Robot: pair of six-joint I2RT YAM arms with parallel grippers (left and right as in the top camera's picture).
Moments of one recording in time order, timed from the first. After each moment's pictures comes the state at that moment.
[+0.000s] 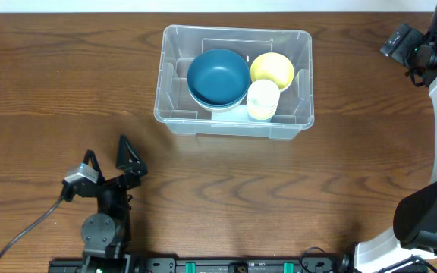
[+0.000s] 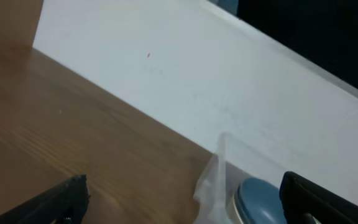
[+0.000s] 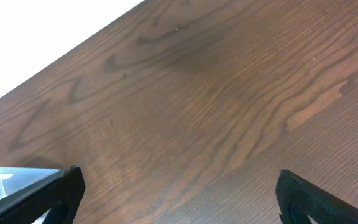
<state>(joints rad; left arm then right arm) -0.13 0.12 0.03 0.16 -0.31 -0.52 -0.23 1.77 1.71 -0.83 0.12 0.41</state>
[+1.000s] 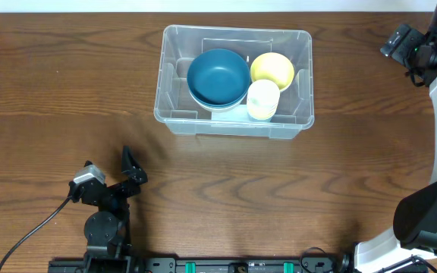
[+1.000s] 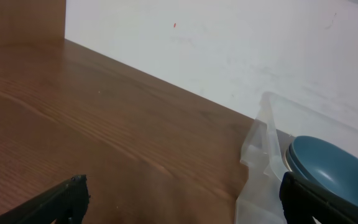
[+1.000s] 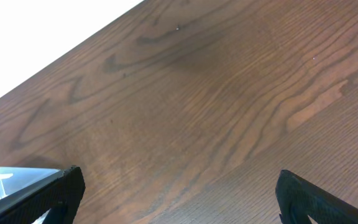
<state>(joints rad) -0.08 0.01 0.02 -0.10 -0.30 -0.38 -0.23 1.77 1.71 -0.83 0.12 0.41</state>
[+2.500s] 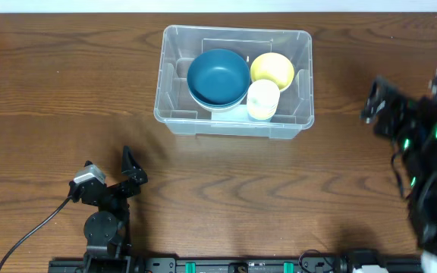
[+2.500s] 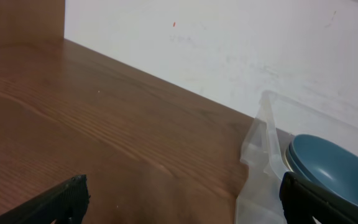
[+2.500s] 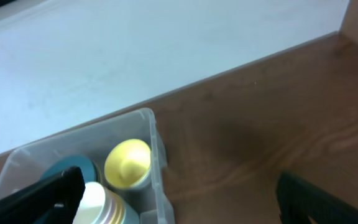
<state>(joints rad) -0.08 0.01 0.03 -0.10 -0.29 -0.37 0.04 0.83 1.12 -0.66 0.12 0.41</state>
